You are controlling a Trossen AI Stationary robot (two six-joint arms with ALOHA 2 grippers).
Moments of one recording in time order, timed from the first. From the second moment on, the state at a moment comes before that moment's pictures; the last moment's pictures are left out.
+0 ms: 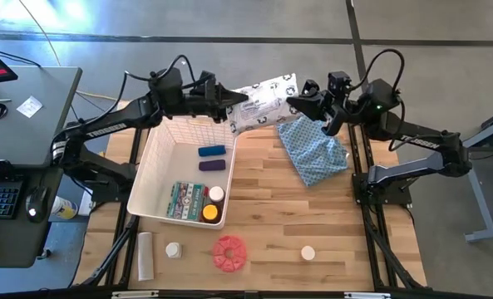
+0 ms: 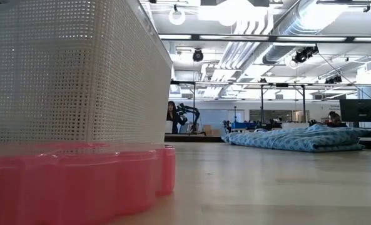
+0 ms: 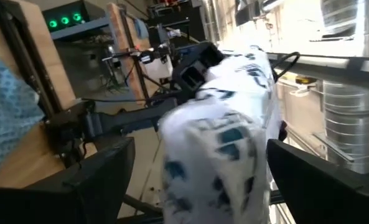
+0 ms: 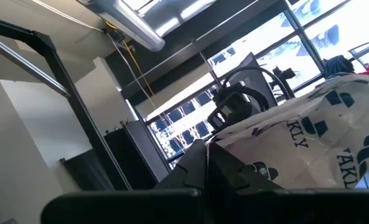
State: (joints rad) left arm 0.33 1.31 1.40 -0.02 0.28 -1.32; right arm -0.29 1.14 1.21 0.33 -0.29 0.67
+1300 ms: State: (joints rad) left arm 0.54 1.27 1.39 0.00 0.80 -1.08; right arm -0.34 1.15 1.21 0.07 -0.41 0.77
